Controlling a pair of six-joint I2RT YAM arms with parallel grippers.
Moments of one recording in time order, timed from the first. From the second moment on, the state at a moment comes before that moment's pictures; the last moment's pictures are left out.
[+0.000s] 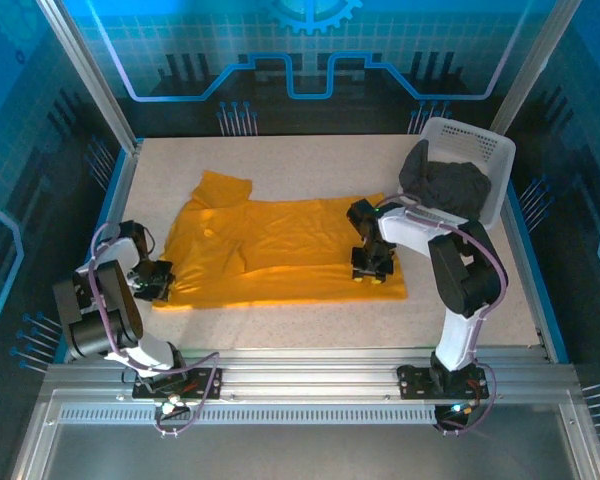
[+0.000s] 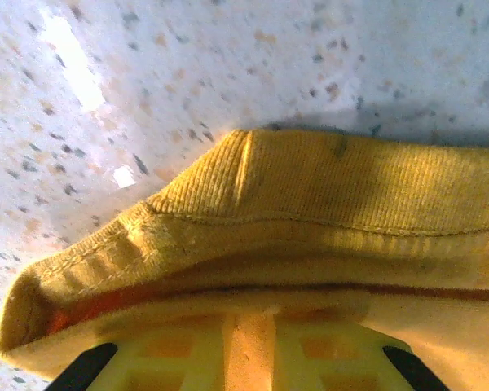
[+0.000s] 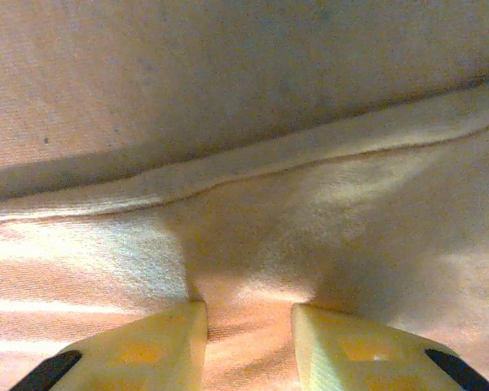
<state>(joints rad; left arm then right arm) 0.43 1.52 0.78 -0.81 0.11 -1.03 0.47 1.85 1.16 -0.95 -0.09 0.63</state>
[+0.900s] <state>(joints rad) 0.21 2.23 1.83 -0.67 0.11 -0.84 0.40 1.90 1.71 -0.86 -0.25 0.42</state>
